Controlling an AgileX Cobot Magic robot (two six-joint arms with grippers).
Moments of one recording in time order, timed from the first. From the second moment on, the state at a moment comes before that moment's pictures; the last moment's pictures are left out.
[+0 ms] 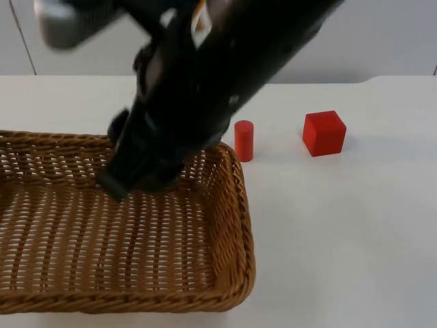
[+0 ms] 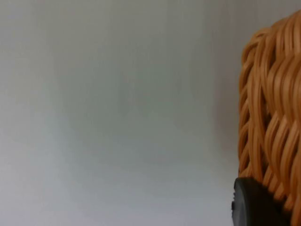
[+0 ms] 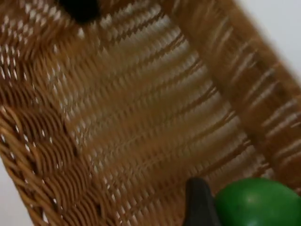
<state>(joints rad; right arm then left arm) 0.95 1.86 -1.40 0.03 0.55 -0.19 0.29 1.50 -0.73 -0.51 0.90 0.54</state>
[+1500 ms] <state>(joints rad) 0.95 0.95 -1.06 -0.44 0.63 0.29 -0.15 1.81 -0.76 -0.82 0.61 0.58</state>
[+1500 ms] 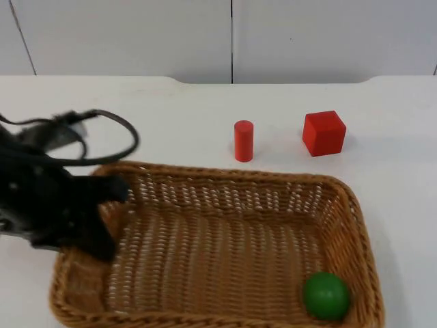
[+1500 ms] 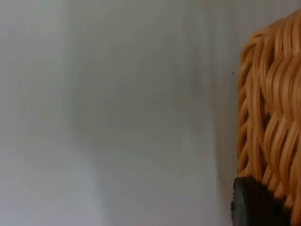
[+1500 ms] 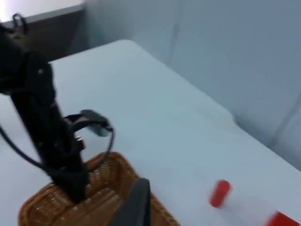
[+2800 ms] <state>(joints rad) 0.95 0.56 -0.92 -0.69 0.90 0.53 -0.13 1.61 -0.87 -0.83 0.59 0.58</state>
